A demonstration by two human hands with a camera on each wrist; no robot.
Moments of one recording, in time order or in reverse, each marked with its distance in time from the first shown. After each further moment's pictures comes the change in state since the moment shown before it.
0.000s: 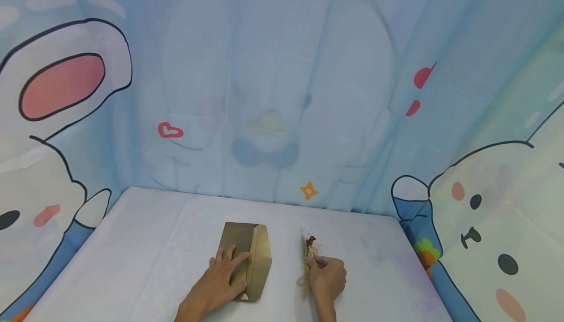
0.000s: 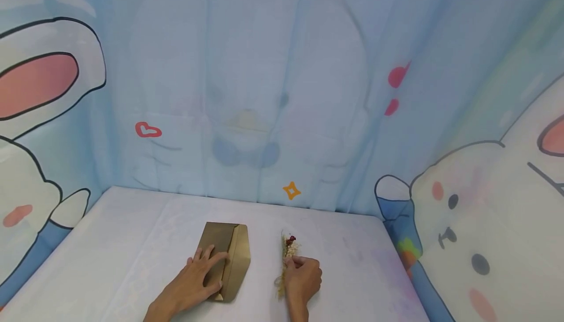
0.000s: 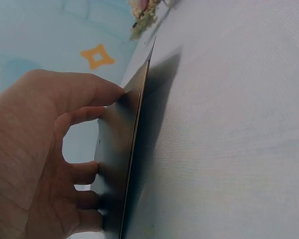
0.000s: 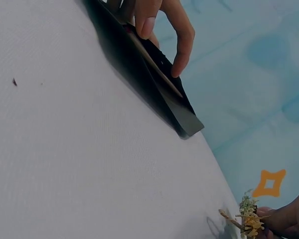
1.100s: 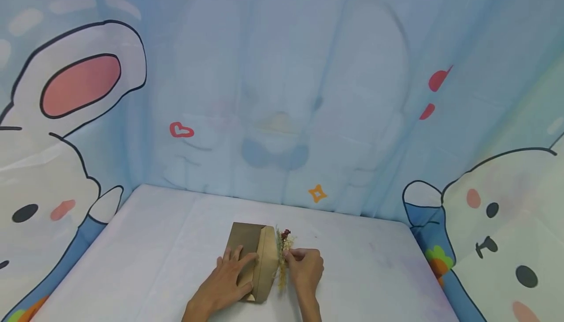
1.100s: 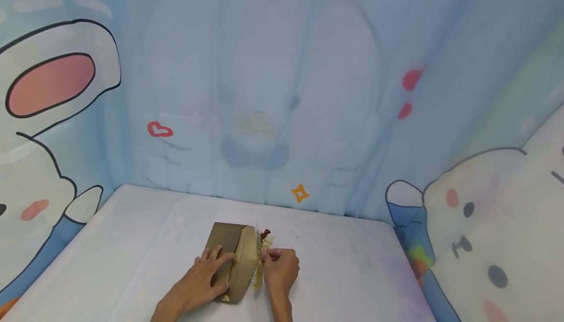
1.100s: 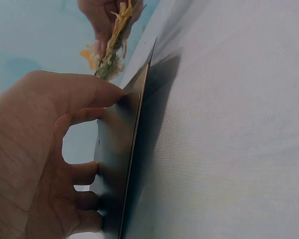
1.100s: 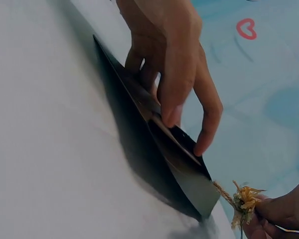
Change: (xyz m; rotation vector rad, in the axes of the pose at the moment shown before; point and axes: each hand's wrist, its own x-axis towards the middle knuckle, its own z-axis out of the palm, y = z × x) left_hand 0.007 -0.005 0.003 0.043 0.001 -0.013; right_hand -0.031 -0.047 0.035 0.094 -0.157 -0.200
